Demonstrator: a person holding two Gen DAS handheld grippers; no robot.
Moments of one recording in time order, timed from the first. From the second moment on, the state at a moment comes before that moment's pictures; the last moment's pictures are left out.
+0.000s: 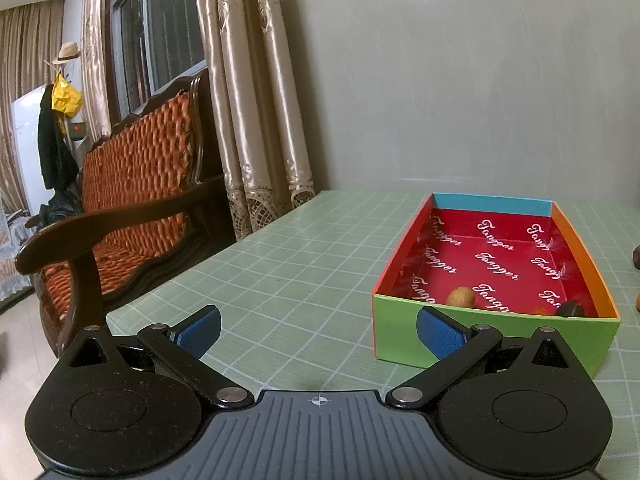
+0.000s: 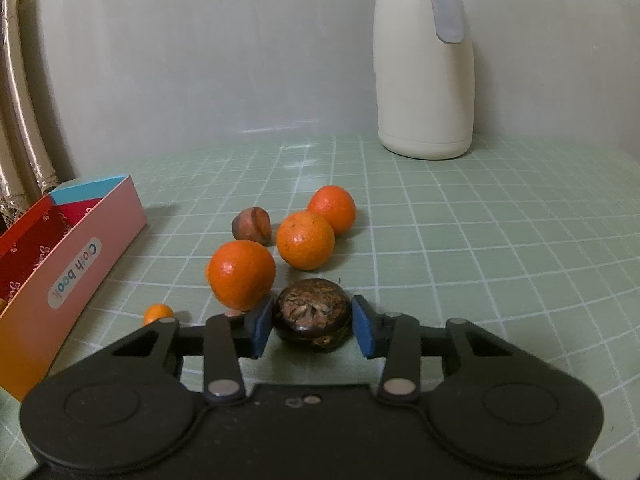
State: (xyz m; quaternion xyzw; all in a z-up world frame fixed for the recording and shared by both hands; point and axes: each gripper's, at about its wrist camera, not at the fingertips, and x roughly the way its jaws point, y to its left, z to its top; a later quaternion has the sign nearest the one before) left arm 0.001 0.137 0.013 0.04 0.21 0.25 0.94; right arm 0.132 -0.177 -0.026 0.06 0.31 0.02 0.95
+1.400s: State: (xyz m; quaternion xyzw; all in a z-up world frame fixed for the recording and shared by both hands) left arm -0.021 0.206 0.015 -0.08 0.21 0.31 0.92; right arm 0.096 -0.026 0.026 0.04 0.25 0.26 0.93
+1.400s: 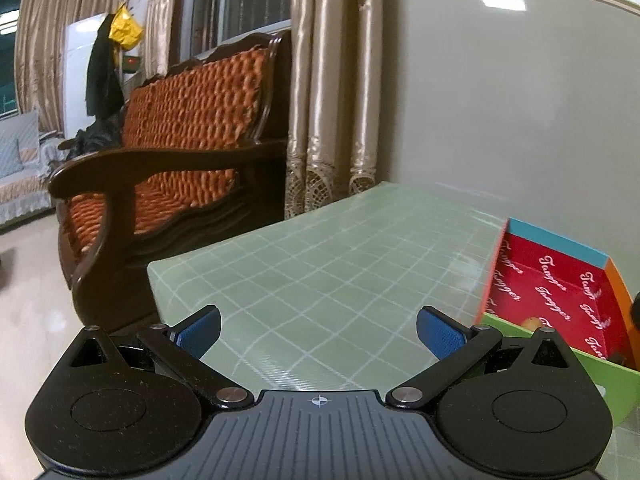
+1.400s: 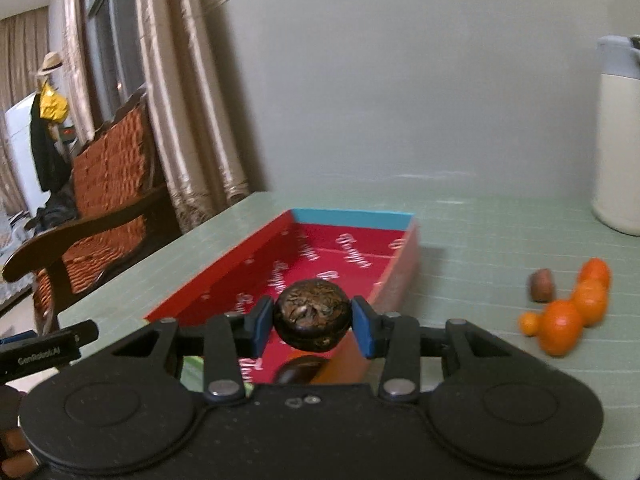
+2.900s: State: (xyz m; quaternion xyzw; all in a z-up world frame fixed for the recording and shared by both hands) left arm 0.010 0.061 0.024 0.05 0.16 0.15 0.97; right arm 0.088 -0.191 0.007 0.08 0.18 -0.02 0.98
